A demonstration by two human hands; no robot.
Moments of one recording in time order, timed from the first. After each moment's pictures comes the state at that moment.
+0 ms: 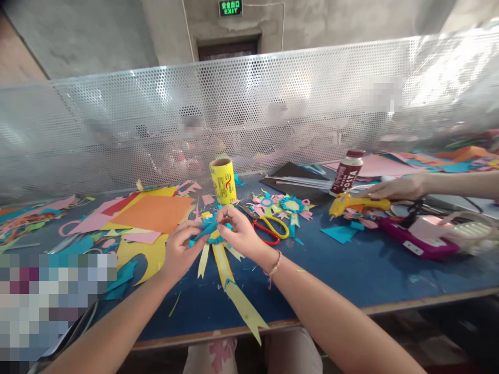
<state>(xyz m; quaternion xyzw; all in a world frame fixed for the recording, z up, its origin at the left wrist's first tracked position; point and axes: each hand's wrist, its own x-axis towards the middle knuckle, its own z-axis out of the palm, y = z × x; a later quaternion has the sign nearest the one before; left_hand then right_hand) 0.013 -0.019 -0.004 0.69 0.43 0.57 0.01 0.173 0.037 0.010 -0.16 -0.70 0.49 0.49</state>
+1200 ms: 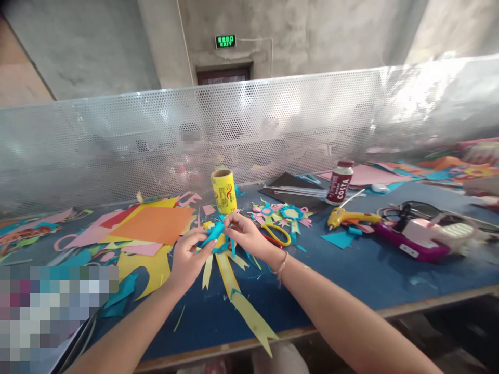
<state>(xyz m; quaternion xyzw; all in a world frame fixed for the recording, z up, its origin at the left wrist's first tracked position) 0.017 -0.019 -0.004 0.66 0.47 0.58 0.10 0.179 0.054 0.004 -0.18 -0.70 0.54 0.44</state>
